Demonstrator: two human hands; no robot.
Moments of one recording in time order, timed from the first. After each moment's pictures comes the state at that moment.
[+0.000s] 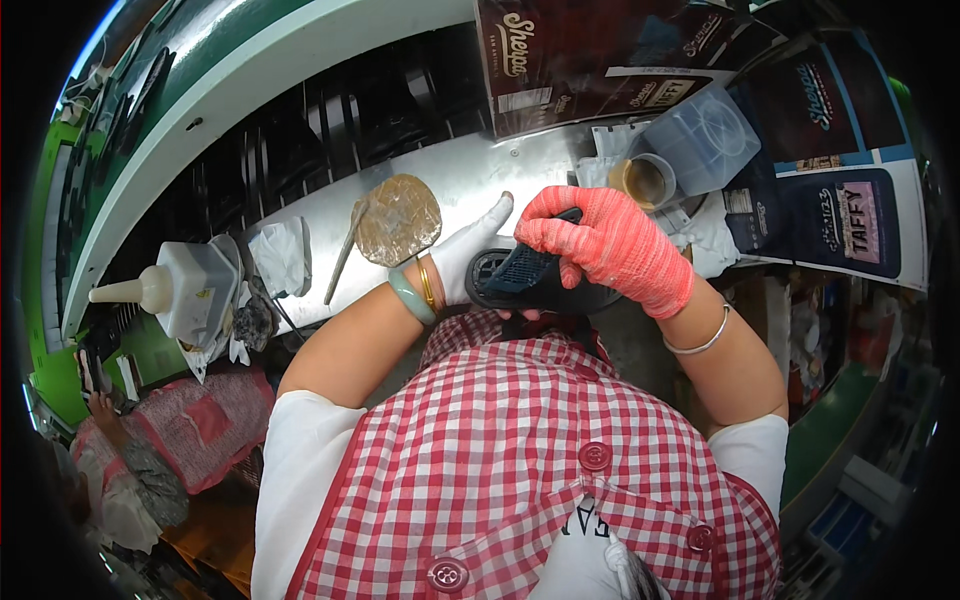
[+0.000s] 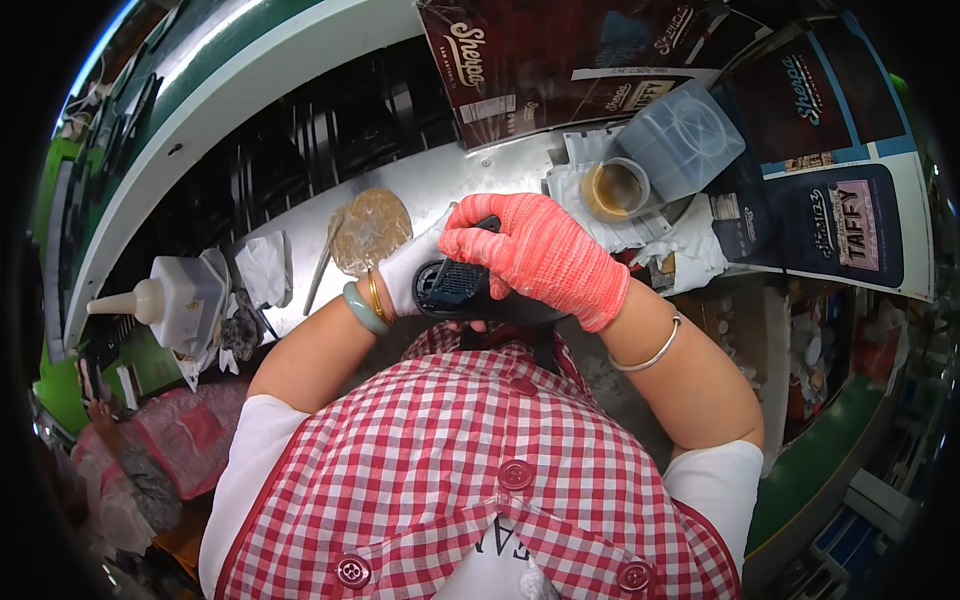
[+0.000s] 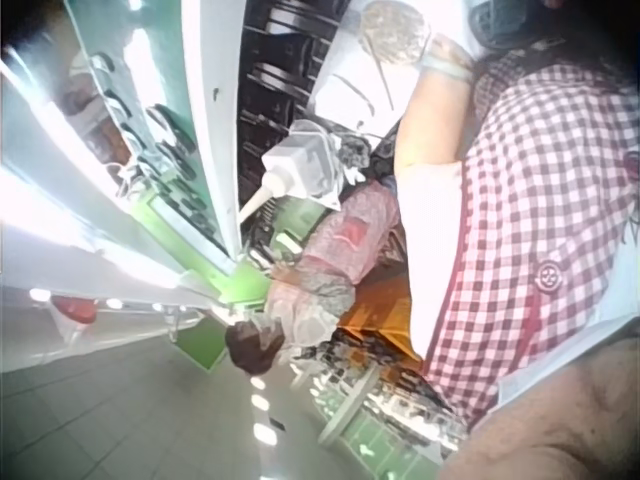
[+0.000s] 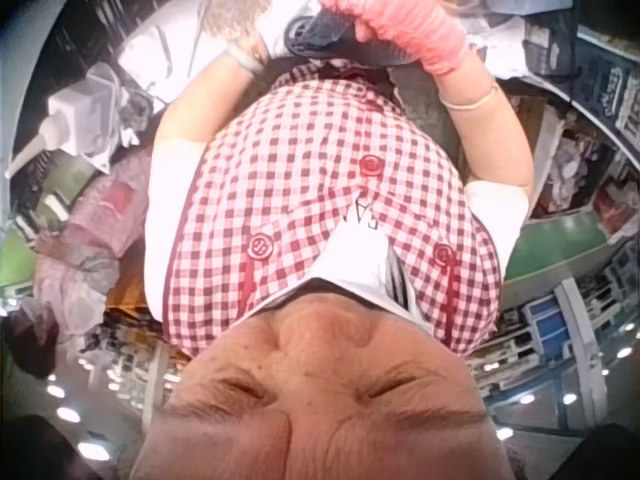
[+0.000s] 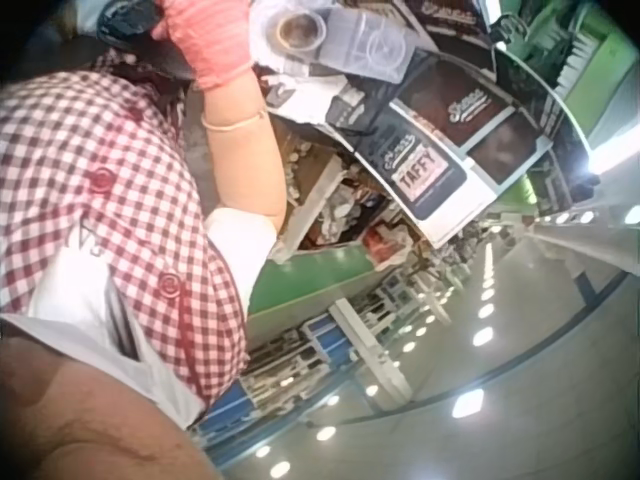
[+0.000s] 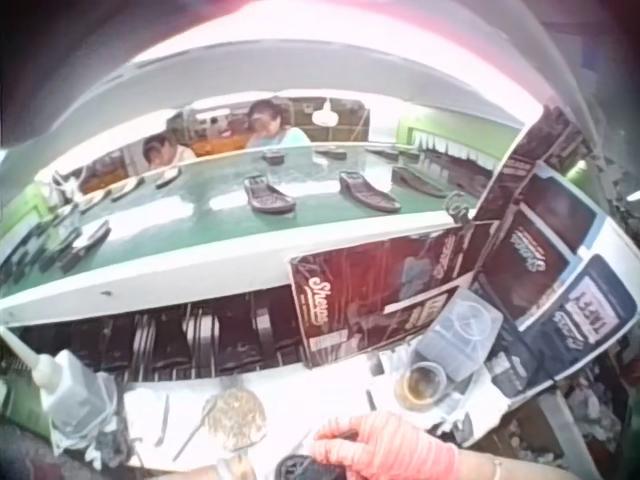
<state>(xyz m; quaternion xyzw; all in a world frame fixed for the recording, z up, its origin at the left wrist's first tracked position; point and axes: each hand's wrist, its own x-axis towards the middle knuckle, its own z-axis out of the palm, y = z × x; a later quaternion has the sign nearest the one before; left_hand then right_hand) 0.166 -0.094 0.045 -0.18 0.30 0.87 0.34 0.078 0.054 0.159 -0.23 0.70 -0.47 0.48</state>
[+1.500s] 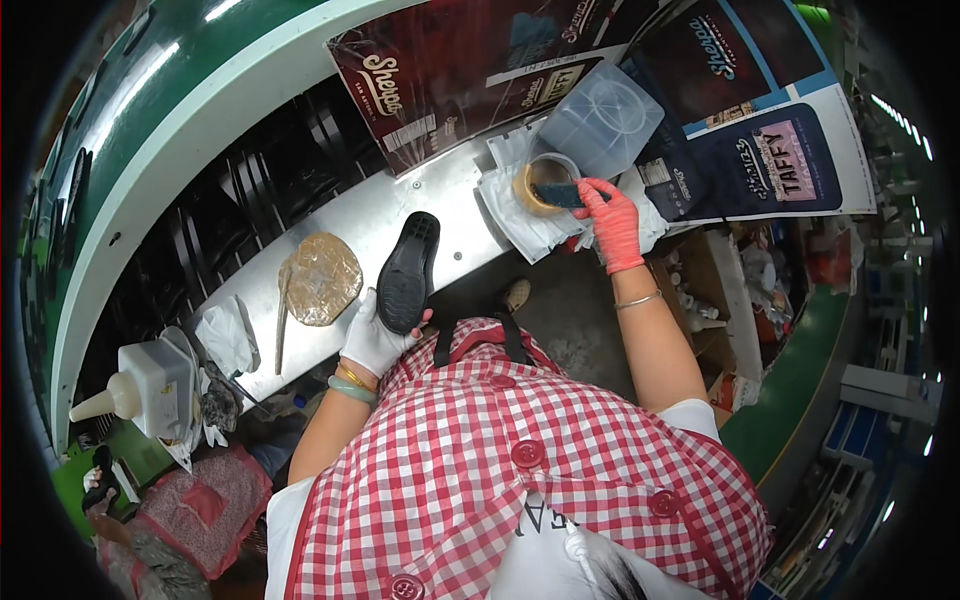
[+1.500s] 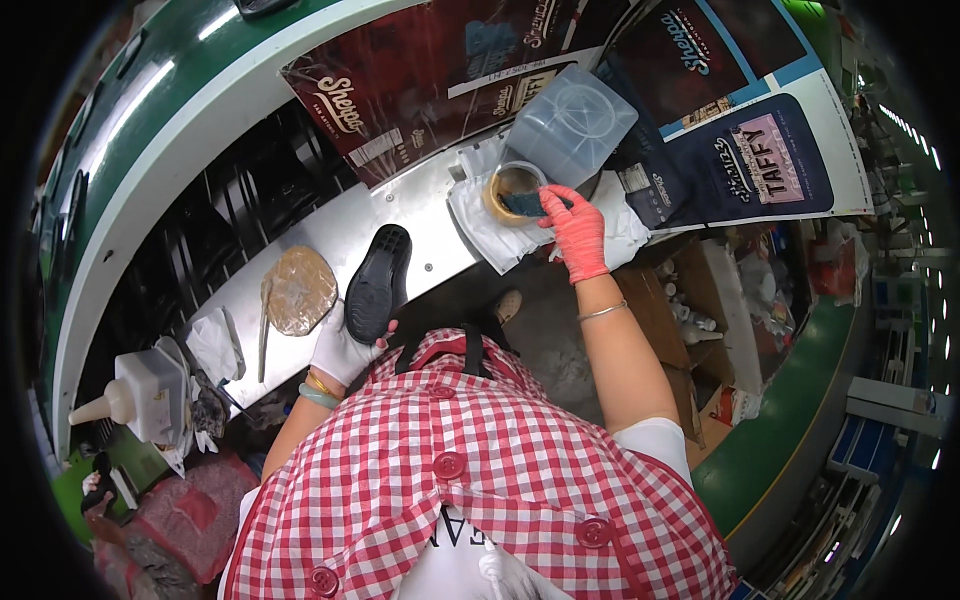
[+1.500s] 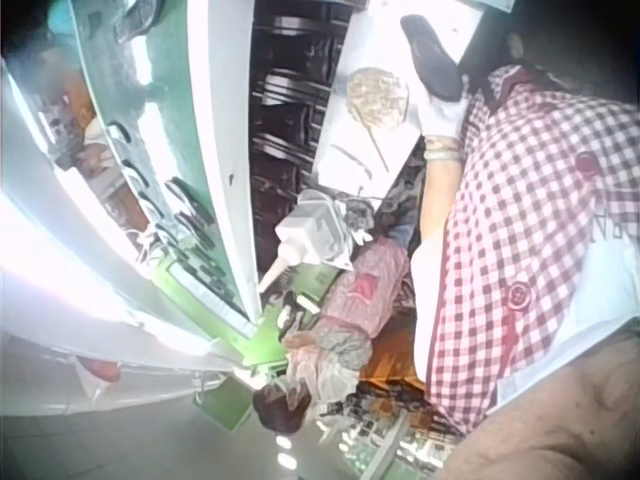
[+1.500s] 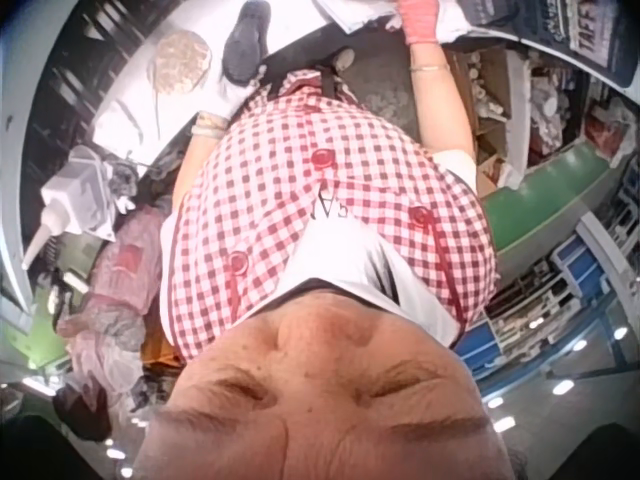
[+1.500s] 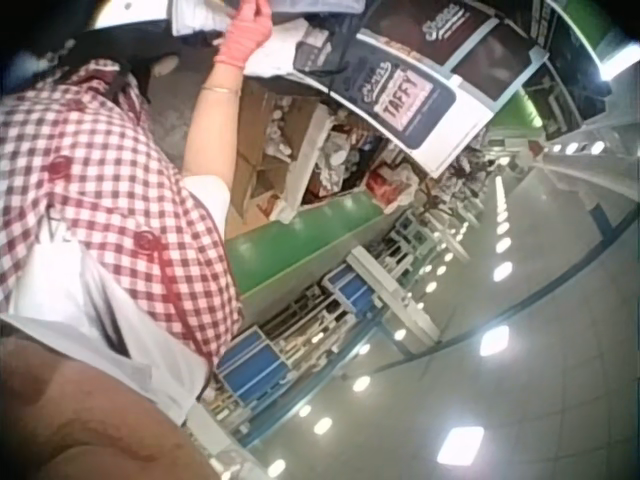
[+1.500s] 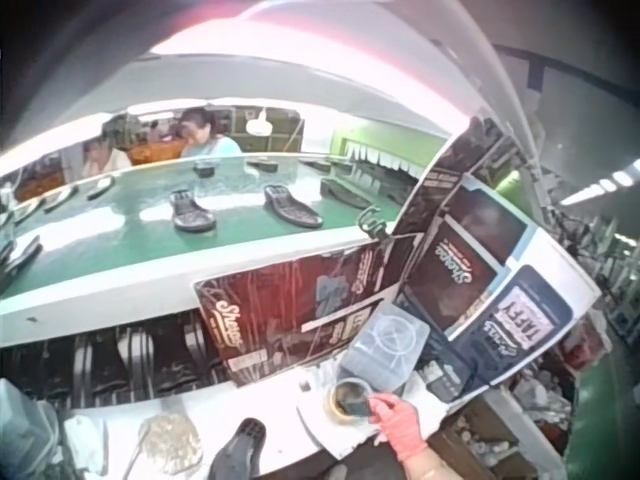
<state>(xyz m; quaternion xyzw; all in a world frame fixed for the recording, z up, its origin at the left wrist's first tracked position) 0.221 -0.099 -0.064 -0.26 0.10 0.95 0.14 -0.019 0.190 0.000 0.05 0.78 -0.61 0.12</state>
